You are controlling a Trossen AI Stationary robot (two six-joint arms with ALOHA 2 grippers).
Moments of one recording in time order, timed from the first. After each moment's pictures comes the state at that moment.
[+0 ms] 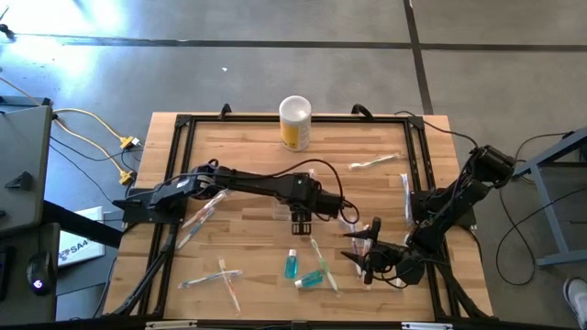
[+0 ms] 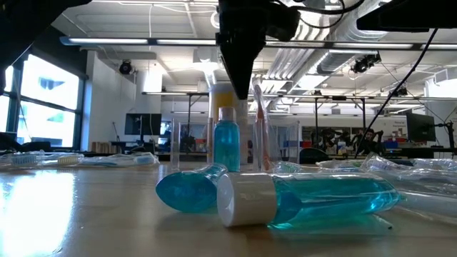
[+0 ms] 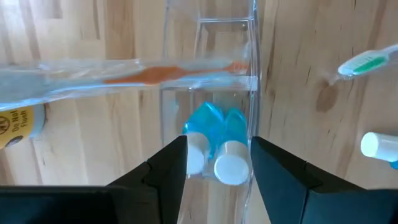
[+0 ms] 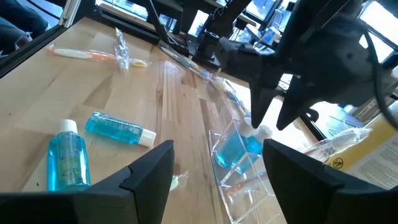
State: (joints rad) left arm -0.14 2.28 2.31 -1.45 -0.25 -0.16; right arm 0.87 1.46 0.58 0.42 1.06 0.00
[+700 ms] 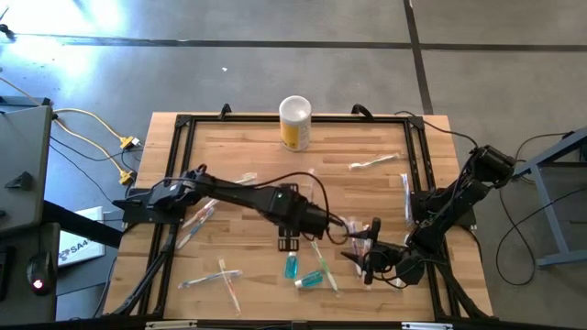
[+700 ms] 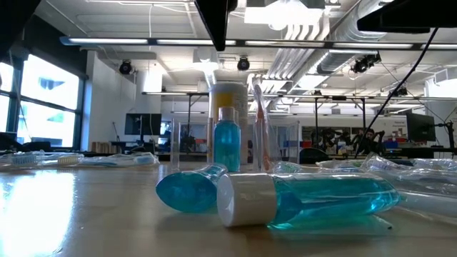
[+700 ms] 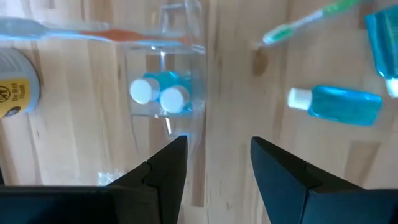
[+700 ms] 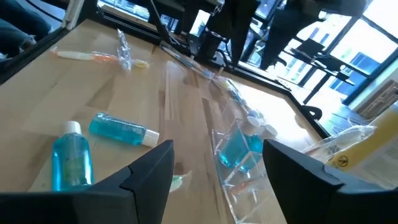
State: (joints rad) left arm -0.27 2.18 2.35 -1.57 -0.25 -0.29; right arm 0.87 1.46 0.58 0.41 1.05 0.02
